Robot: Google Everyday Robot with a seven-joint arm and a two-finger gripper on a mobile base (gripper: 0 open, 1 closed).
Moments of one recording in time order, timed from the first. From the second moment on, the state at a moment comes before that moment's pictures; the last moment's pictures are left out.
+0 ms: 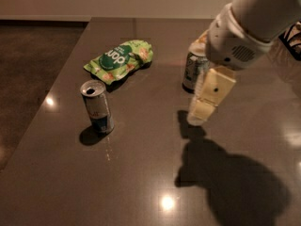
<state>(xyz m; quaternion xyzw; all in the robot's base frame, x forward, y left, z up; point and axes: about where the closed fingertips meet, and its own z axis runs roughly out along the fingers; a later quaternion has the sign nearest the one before) 0.454 -0.088 0.965 -0.65 0.72 0.08 0.22</state>
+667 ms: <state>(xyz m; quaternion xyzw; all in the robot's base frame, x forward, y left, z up) 0.449 0.023 0.958 -0.66 0.68 0.17 0.28</state>
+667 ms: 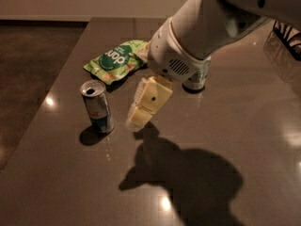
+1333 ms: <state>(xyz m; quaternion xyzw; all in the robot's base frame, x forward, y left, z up) 0.450 0.096 0.936 -0.66 0.66 0.21 0.29</state>
